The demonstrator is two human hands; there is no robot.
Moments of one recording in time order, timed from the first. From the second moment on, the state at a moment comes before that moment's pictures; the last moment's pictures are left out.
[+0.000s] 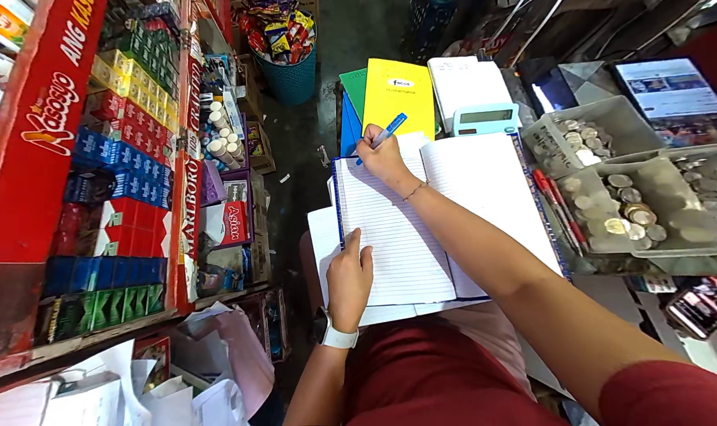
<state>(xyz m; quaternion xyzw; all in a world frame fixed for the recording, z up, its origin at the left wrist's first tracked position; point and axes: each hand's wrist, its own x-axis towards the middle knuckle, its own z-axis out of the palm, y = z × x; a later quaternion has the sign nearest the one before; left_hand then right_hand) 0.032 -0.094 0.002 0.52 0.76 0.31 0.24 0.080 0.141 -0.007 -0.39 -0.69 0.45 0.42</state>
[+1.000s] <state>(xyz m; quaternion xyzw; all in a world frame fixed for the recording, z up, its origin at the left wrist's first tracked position) 0.028 -0.095 0.008 0.51 0.75 0.30 0.29 0.138 0.056 0.054 -0.38 -0.55 0.62 0.40</state>
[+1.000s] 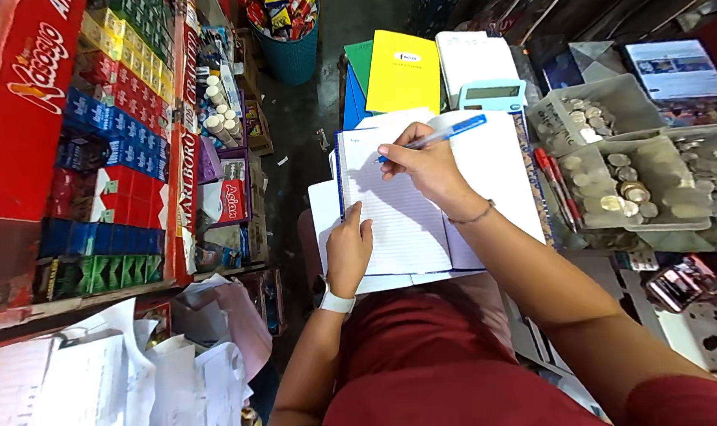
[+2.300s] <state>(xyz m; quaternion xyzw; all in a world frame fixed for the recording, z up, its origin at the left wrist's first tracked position) 0.005 -0.148 0.009 0.46 0.72 0.34 0.40 0.171 -0.059 0.010 -0.36 -0.62 0.61 0.33</state>
